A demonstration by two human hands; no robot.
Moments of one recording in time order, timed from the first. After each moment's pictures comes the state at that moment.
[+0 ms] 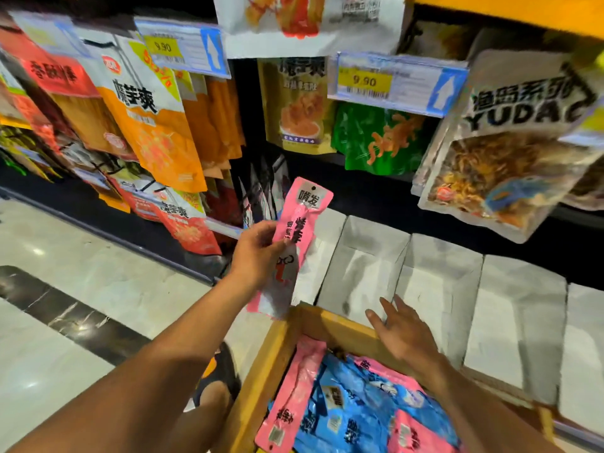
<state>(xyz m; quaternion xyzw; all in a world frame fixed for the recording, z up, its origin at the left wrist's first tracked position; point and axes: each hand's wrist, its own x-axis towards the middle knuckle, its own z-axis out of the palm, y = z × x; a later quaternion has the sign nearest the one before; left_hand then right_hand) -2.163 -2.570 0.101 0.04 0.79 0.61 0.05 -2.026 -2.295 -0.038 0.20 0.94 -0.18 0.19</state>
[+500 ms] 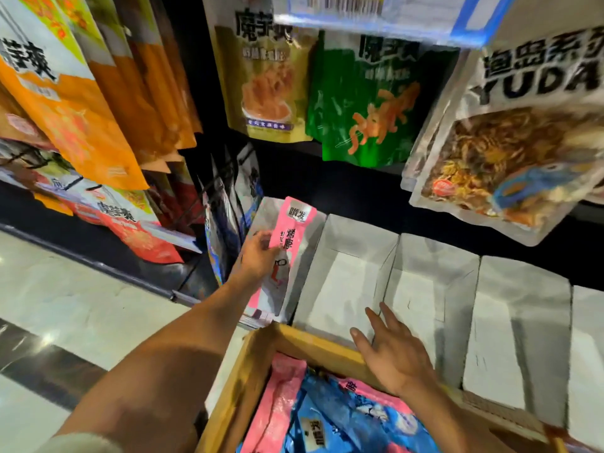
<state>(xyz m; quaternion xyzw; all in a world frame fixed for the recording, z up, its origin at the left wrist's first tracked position) -2.257 -2.506 -0.048 -0.03 0.78 0.61 0.12 -2.030 -2.292 -0.046 0.18 0.96 -0.16 0.18</state>
